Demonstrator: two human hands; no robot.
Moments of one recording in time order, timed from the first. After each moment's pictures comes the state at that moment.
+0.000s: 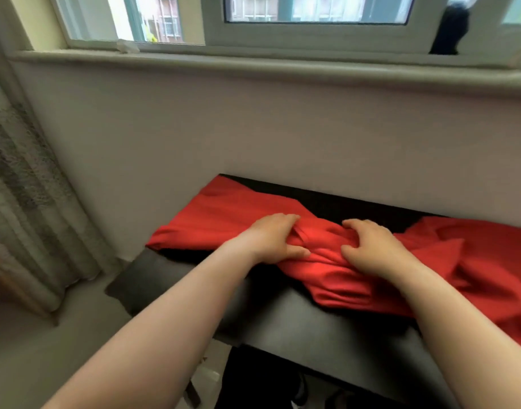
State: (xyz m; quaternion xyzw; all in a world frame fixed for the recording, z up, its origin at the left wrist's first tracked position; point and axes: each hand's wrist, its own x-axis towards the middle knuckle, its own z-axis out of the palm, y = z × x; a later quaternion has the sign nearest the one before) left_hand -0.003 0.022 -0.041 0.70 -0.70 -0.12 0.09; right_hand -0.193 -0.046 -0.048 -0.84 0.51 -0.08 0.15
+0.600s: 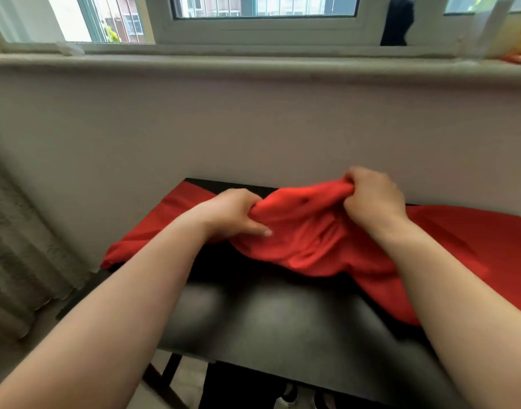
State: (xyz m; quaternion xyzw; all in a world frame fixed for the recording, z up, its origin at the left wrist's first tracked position) left_hand 0.010 -0.001 -0.002 0.69 -0.68 -0.18 0.16; right_hand -0.209 -0.076 0.005 -0.78 0.58 -0.25 0.02
